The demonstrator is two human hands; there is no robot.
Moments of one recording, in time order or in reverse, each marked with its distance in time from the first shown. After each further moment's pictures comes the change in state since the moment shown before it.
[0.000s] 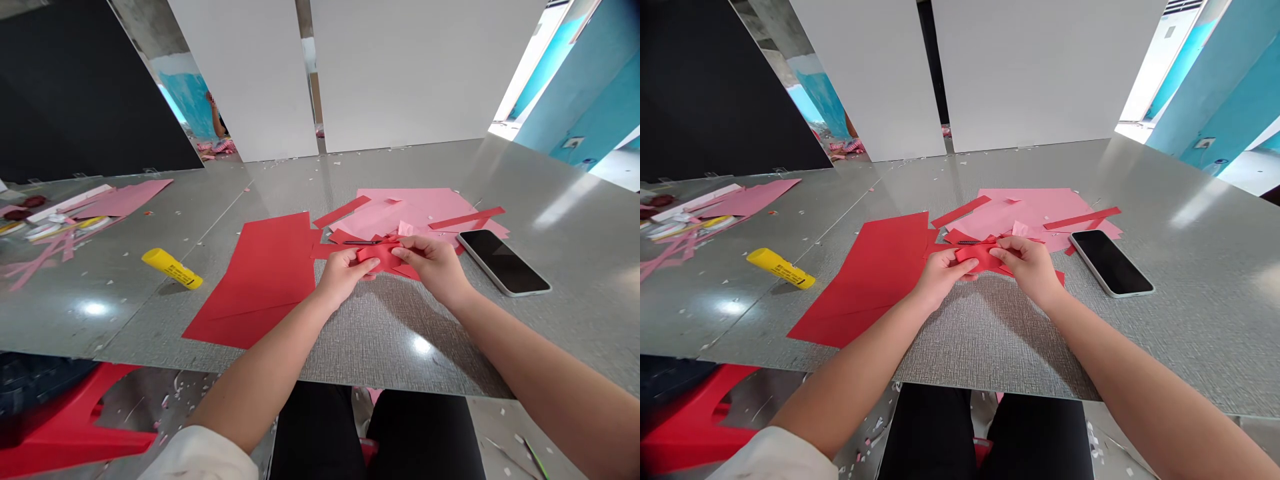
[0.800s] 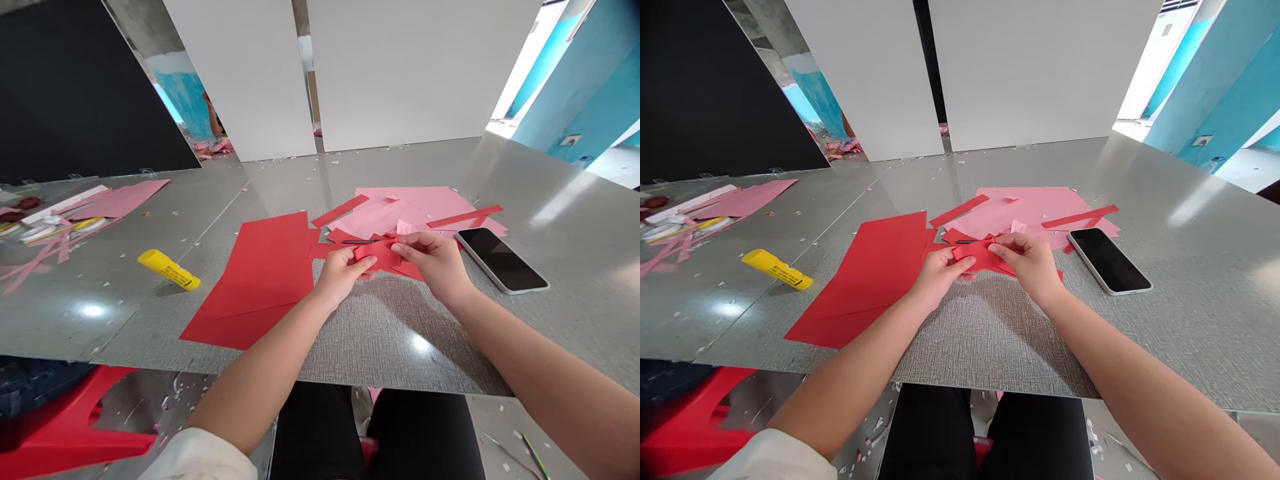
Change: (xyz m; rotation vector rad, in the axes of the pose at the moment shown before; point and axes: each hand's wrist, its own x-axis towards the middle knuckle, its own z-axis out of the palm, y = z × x) left_hand -0.001 0.001 0.001 -0.006 -0.008 -0.013; right_hand 0.003 0.004 0.002 0.132 0.104 0.021
